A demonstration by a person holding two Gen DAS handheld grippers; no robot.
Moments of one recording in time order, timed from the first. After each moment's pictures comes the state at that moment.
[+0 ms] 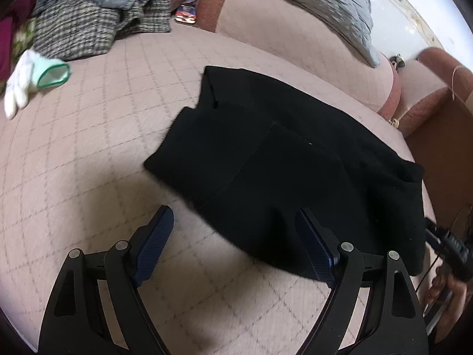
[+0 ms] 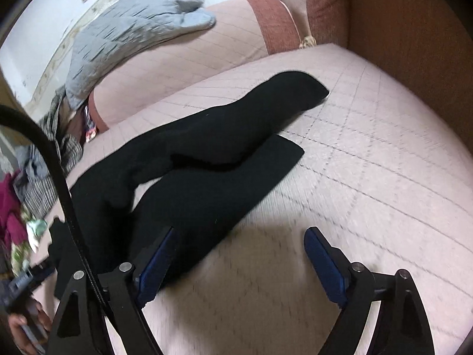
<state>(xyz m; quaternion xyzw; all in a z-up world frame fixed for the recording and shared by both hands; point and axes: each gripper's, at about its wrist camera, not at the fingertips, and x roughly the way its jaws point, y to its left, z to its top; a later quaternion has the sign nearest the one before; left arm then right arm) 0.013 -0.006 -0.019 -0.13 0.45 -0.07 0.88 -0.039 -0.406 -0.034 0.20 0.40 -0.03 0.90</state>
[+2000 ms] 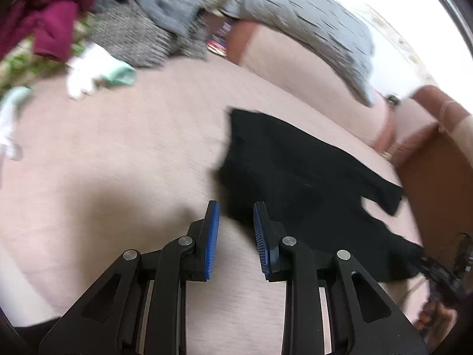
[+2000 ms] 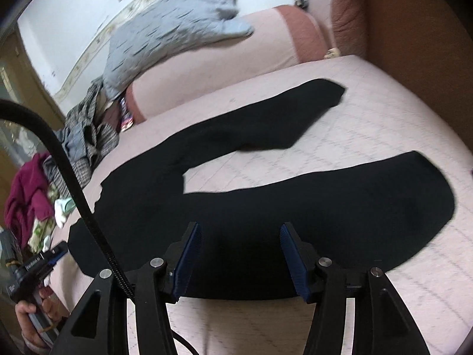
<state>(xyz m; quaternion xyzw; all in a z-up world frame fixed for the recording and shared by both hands) -0.064 0.066 0.016 -0.18 0.38 -0.01 0.91 -0.108 -0.368 0.000 0.17 0.38 0.03 0.91</state>
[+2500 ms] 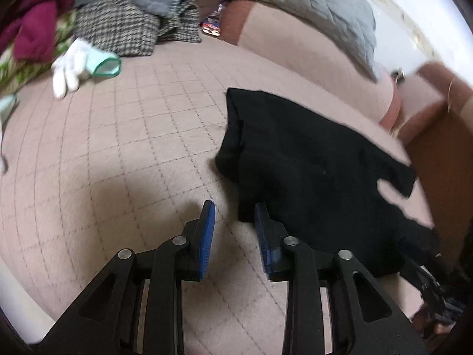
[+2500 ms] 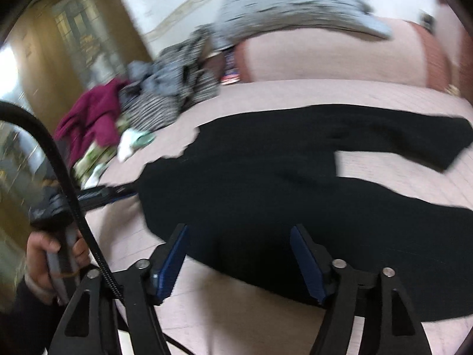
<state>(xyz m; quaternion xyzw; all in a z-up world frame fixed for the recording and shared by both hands) -0.035 0.042 -0.006 -0.13 0.43 -0.03 0.89 -0.090 -0.217 -0.010 0.06 0.37 0.25 0.89</state>
